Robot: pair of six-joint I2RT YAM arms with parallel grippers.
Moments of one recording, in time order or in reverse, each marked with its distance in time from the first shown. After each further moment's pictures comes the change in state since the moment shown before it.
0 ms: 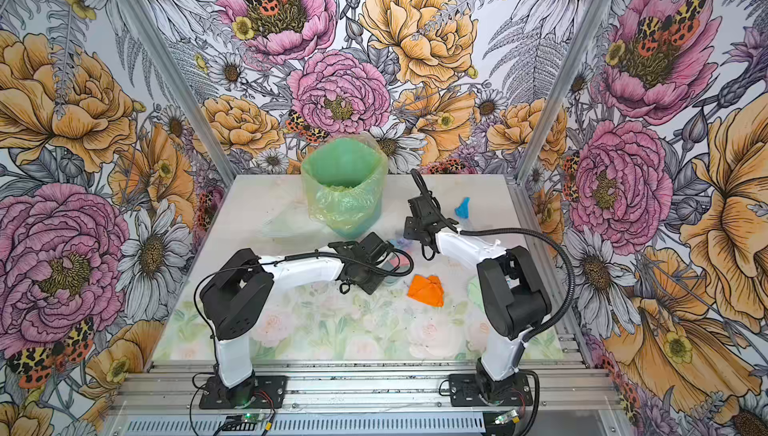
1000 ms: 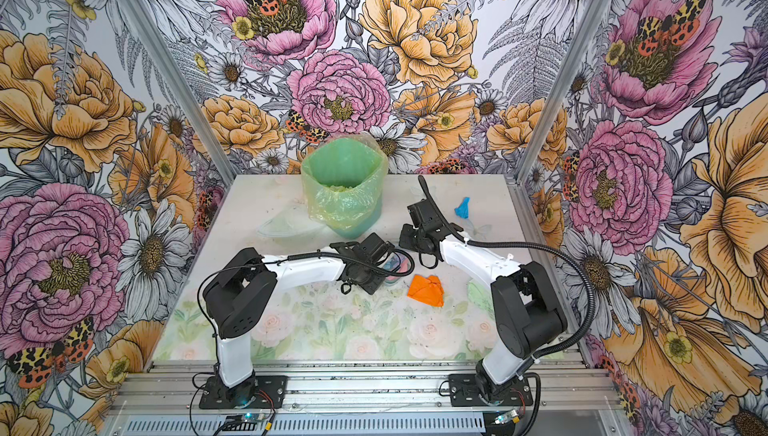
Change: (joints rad) left arm -0.001 0.018 0.002 0.026 0.000 -0.004; right arm 0.014 -0.129 -0.047 -0.117 -0.167 0.174
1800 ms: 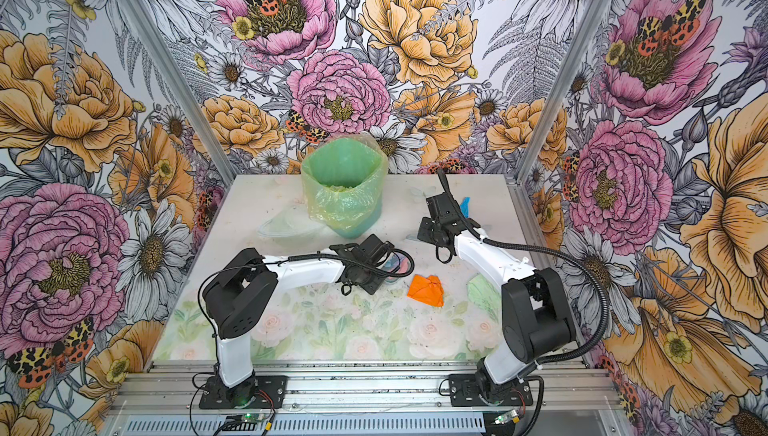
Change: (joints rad) left arm -0.002 -0.002 -0.029 0.053 -0.012 -0.007; right arm -0.094 -0.017 0.012 -0.054 0.097 -0.074
